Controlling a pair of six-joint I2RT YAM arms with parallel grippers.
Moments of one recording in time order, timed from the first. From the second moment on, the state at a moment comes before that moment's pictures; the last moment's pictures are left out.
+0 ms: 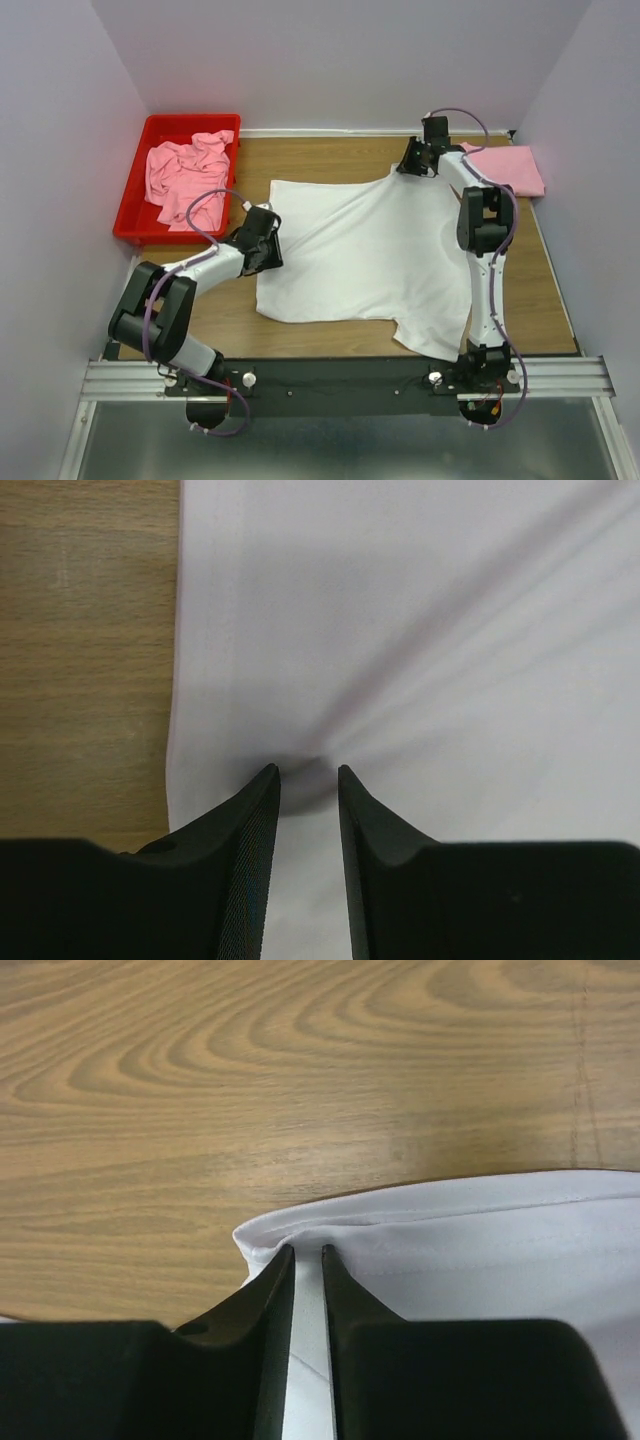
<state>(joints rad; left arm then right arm) -0.42 1.50 0.72 -0.17 -0.05 -0.53 0.10 2.47 2.05 -0.36 -0.17 0.38</state>
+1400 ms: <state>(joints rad) -0.22 2.27 1.76 -0.34 -0.14 -0.25 0.00 1.95 1.49 -0.37 -0.12 0.23</state>
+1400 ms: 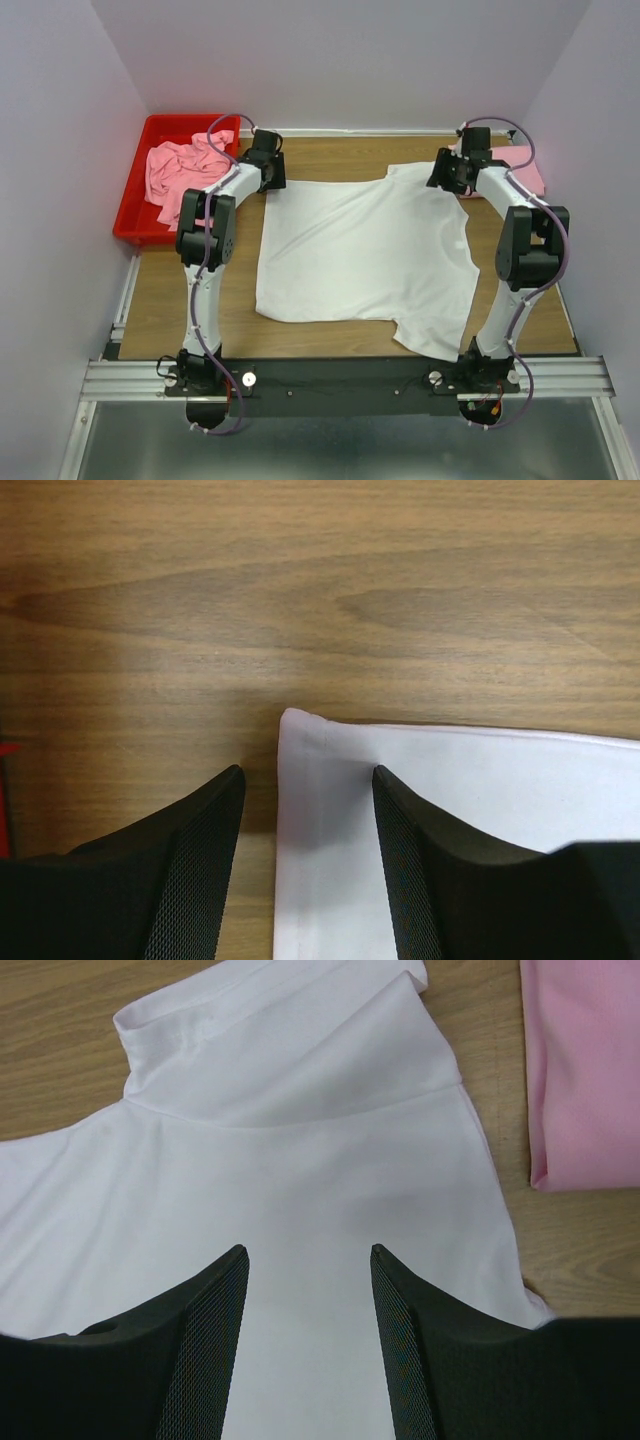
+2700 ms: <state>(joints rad) -0.22 2.34 1.86 -0.39 -0.19 -0.21 -0.10 2.18 1.67 -0.30 -0.18 0.07</state>
